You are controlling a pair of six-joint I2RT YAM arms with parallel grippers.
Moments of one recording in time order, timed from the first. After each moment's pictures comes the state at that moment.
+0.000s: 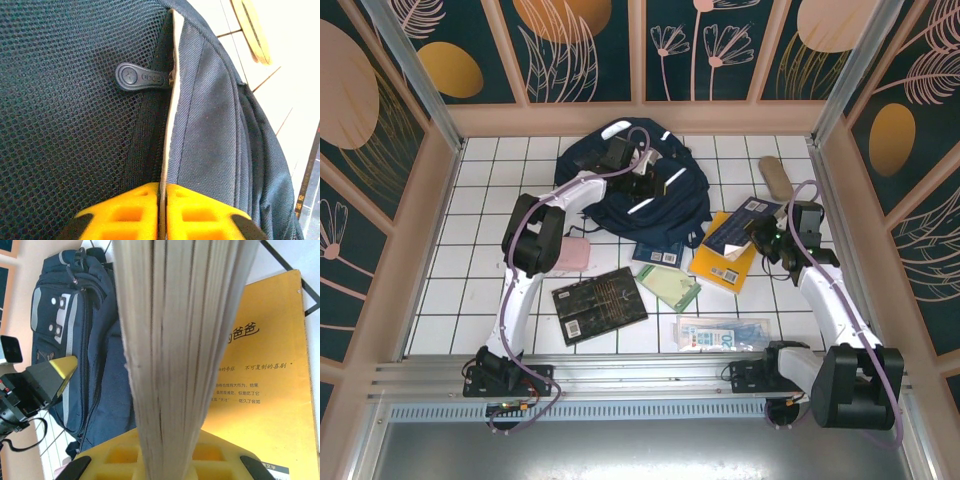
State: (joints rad) left arm -0.49 2.39 1.91 -0.31 0.61 -0.46; right arm -0.03 1.07 0.67 -0.34 -0.36 0.84
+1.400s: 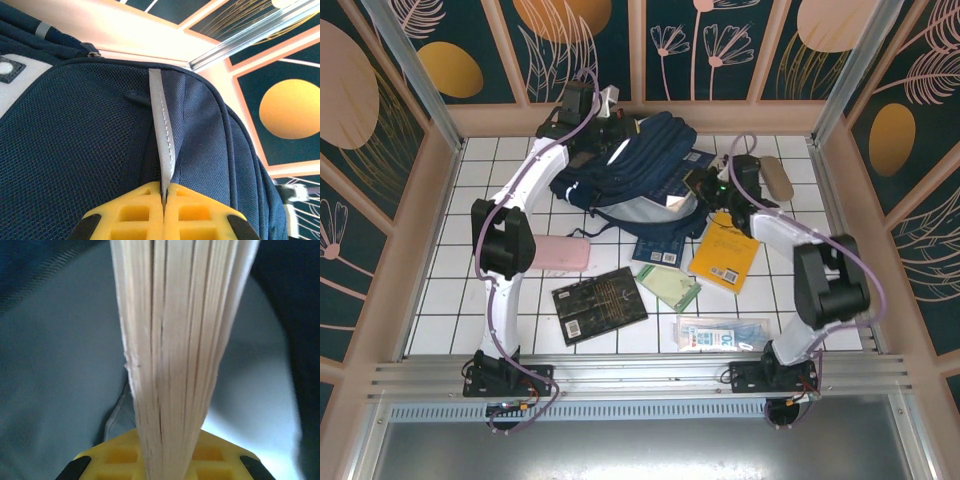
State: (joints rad) left arm -0.34 2.22 2.15 -0.44 0.60 -0.65; right arm 0.28 1.69 1.01 0.25 -0.45 1.11
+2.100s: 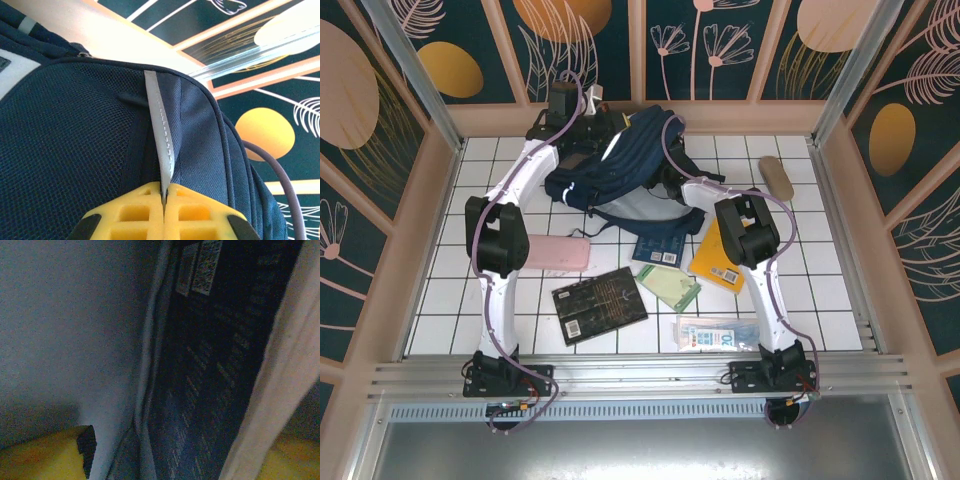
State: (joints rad) left arm -0.27 2.22 2.07 -0.28 0.68 -0.83; right arm 0.47 2.40 1.78 0.22 -0.36 1.21
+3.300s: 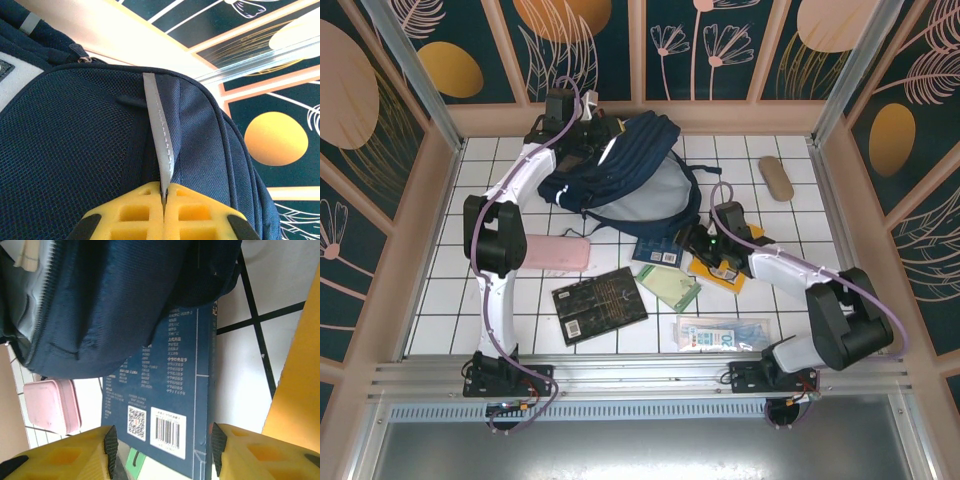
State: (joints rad) left arm -0.26 2.21 2.00 -0.25 0.67 -0.81; right arm 0.44 1.44 0.70 -0.09 -0.33 0.92
